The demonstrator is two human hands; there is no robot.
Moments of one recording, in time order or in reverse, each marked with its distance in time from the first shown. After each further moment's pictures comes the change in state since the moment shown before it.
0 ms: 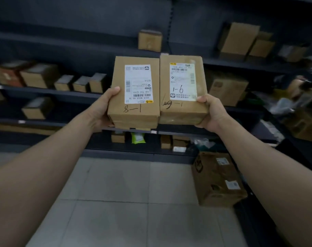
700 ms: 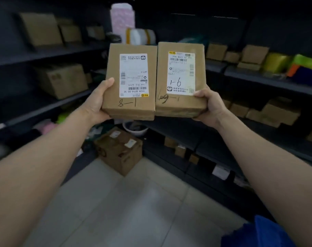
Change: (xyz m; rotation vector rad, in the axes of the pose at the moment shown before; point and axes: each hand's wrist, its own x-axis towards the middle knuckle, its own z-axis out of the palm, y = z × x) left_hand -0.128 -0.084 0.361 0.092 -0.929 -0.126; right_hand -0.427 0.050 -0.229 0.225 0.802 -0.331
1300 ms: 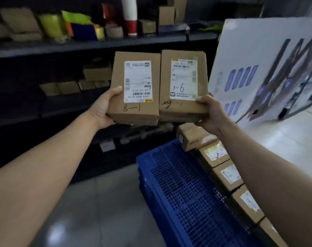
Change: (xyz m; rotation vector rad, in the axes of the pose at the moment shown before) left_hand -0.050 -0.215 0.505 0.176 -0.873 -0.477; right_hand -0.393 -0.002 -0.371 0.220 1.041 -0.172
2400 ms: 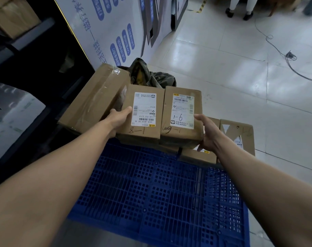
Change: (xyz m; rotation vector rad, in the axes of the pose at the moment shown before) left_hand 0.300 -0.336 0.278 0.879 -0.369 -0.469; right_hand 0.001 0.202 -0.351 0.238 0.880 0.482
